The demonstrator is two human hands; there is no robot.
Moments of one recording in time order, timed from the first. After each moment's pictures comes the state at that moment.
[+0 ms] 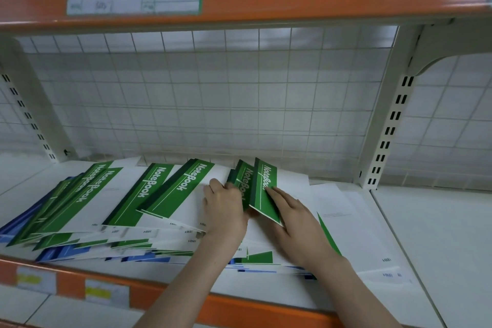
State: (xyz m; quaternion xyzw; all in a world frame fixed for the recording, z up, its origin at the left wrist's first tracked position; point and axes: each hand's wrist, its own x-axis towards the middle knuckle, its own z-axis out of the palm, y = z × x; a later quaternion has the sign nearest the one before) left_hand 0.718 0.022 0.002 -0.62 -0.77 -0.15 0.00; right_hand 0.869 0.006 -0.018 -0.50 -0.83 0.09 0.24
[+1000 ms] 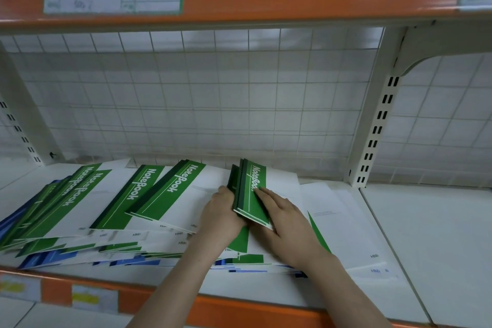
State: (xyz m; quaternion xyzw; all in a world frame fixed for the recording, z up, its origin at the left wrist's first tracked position) left_hand 0.713 0.020 -0.004 -0.64 -0.70 -0.25 -0.18; right_hand 0.870 0.007 -0.024 -0.48 -0.83 0.10 0.25
